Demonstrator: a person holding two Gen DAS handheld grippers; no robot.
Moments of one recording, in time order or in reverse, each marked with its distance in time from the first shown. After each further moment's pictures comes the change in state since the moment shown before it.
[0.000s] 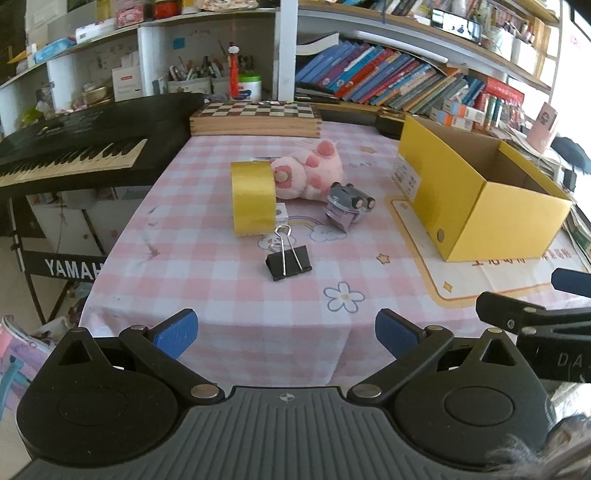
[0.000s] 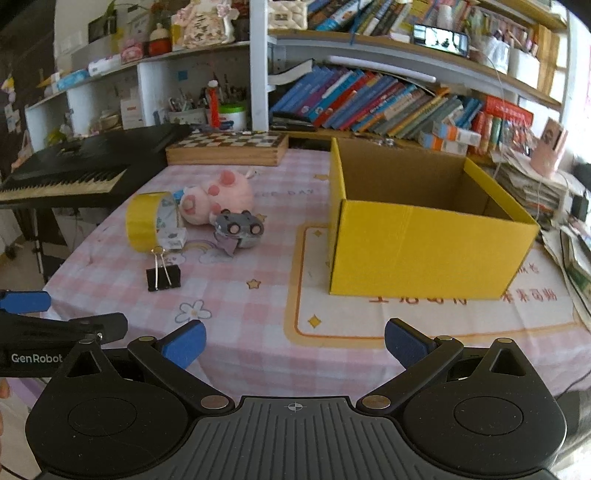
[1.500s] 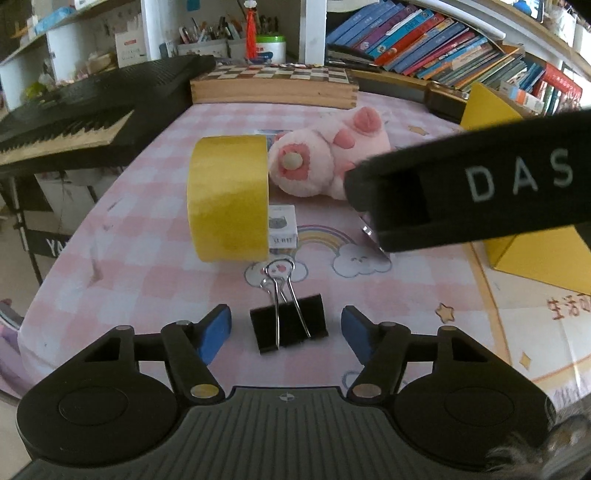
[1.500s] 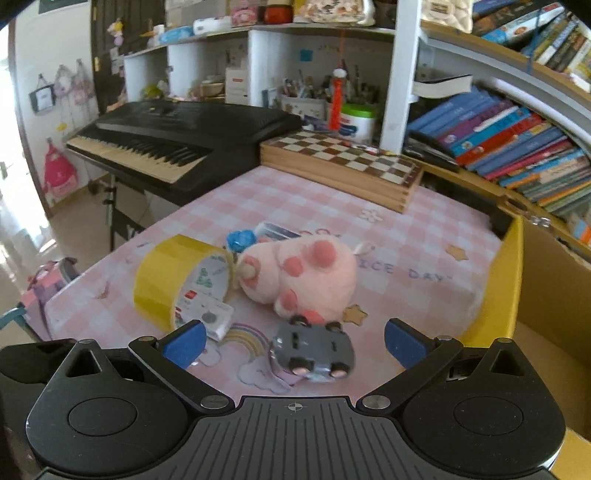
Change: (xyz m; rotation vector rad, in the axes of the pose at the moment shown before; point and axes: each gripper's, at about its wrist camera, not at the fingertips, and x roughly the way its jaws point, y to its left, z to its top) left arm 0.130 -0.019 0.039 -0.048 0.086 0.117; right arm 0.142 0.041 0.111 -0.312 0.012 0.332
